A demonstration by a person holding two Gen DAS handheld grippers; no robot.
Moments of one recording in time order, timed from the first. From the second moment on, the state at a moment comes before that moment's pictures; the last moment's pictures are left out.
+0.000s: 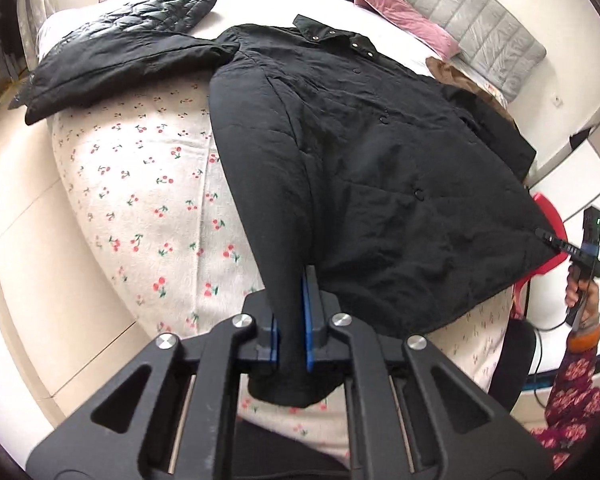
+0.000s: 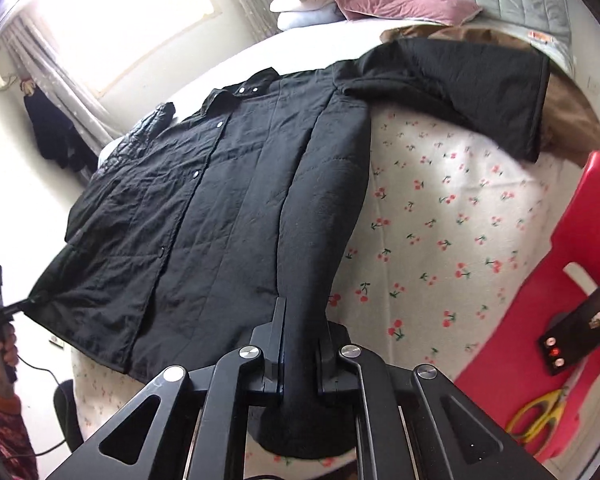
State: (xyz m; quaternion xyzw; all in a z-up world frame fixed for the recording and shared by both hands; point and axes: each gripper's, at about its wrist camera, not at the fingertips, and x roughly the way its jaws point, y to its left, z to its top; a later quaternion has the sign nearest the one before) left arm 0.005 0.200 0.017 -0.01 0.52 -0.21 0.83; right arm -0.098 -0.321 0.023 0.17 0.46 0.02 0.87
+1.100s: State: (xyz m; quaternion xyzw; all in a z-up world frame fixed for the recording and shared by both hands) left arm 0.134 -0.025 -0.002 0.12 0.53 -0.24 0.80; right arm 0.065 -0.593 0.009 0.26 0.39 -0.26 0.84
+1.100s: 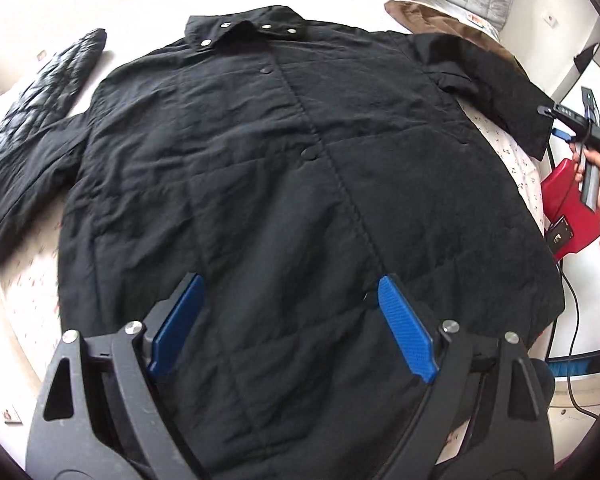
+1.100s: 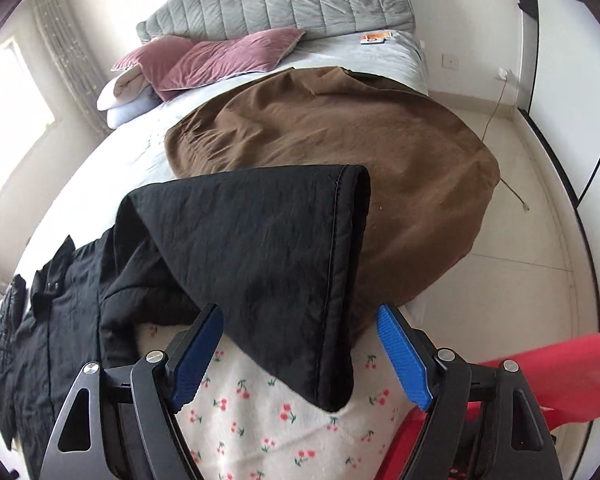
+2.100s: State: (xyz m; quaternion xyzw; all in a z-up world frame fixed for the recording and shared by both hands) left arm 0.301 -0.340 -0.092 -0.08 0.54 -0.43 0.72; right arm 0.127 -0.580 0.161 0.10 0.33 -0.23 0.91
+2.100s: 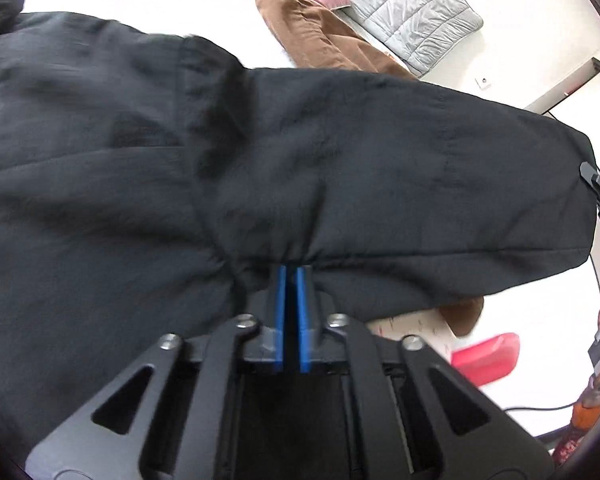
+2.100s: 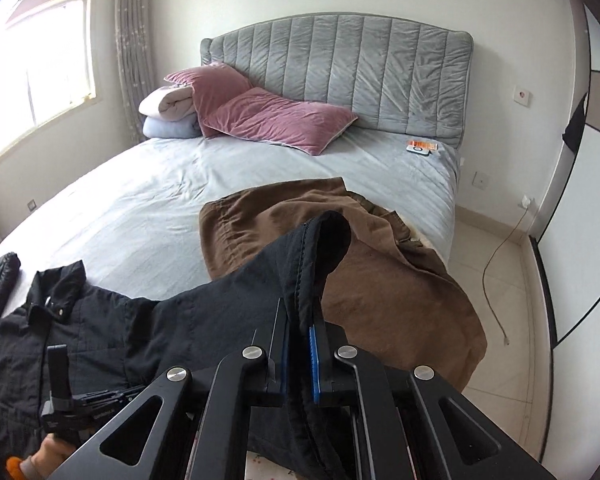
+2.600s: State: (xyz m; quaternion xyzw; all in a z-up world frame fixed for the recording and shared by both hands) left arm 0.288 -0.114 -0.009 -0.03 0.45 -0.34 0.82; right arm 0.212 -0.385 0.269 0.05 0.36 -0.14 0.92
